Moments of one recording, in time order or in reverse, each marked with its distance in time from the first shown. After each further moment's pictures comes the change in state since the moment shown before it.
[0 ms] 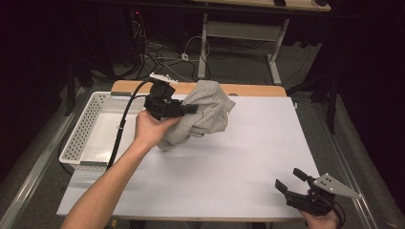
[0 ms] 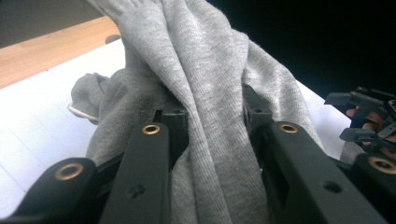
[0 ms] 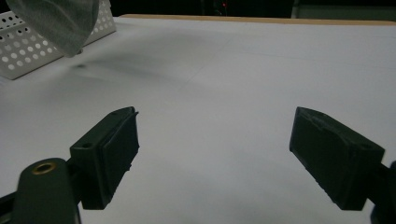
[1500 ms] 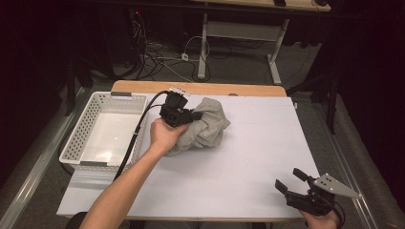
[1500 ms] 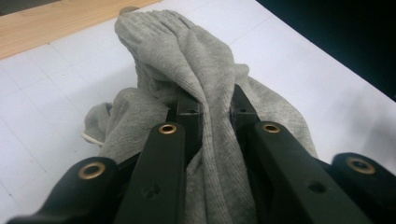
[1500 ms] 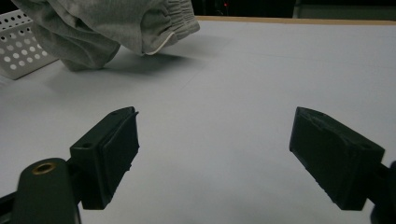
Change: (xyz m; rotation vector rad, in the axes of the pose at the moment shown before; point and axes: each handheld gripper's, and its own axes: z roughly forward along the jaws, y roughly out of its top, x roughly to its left) left arm 0.022 -0.021 0.065 0.043 0.078 -0.021; right arm -0.001 0.000 0.000 -0.001 0.007 0.001
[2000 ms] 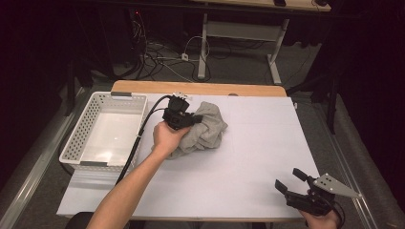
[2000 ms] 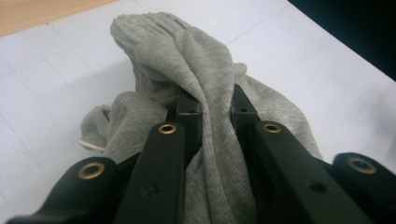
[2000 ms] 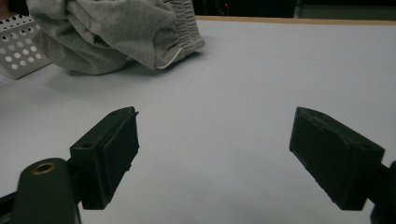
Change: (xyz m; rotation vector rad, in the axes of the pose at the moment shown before) left arm 0.010 -0.011 0.022 0.020 0.021 -0.031; right arm 0.000 0.000 0.000 0.001 0.003 0.000
